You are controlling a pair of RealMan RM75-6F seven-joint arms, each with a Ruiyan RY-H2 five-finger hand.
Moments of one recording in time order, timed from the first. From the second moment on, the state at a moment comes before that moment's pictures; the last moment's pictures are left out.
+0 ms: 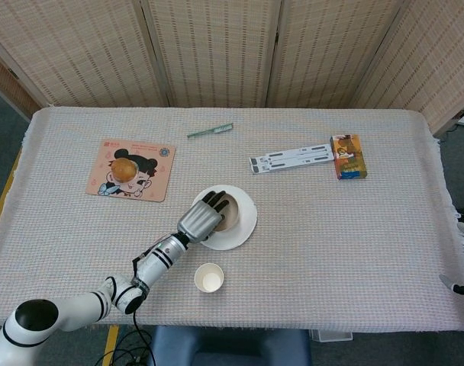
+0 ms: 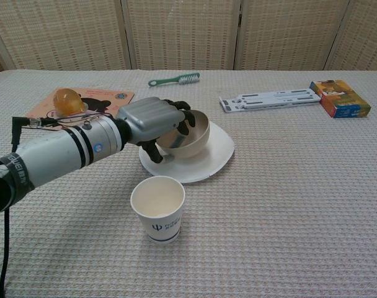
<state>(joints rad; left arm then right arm) -0.96 -1.85 -0.16 -0.99 1.40 0.86 0.32 0.06 -0.83 0.03 -1.63 -1.36 1.20 0.43</state>
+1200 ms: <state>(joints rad) -0.95 -1.80 -0.16 -1.12 1.38 0.92 0.39 0.05 -0.83 0.02 -1.64 -1.39 1.24 0.43</state>
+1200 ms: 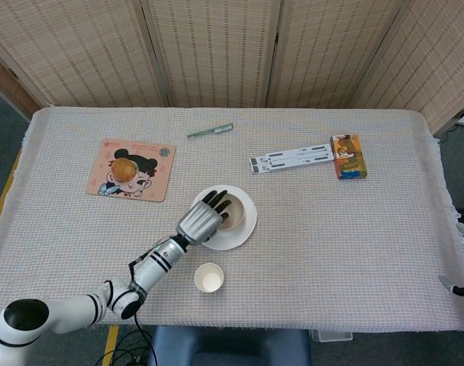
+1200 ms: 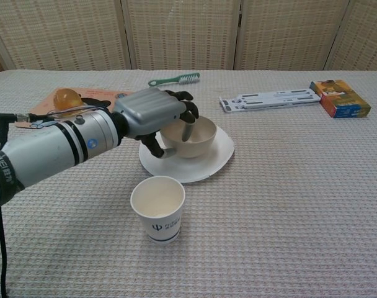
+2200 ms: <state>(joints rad) -0.75 -1.40 -0.15 -1.98 1.04 1.20 0.91 0.05 -0.84 0.02 -1.66 -1.40 1.25 0.38</state>
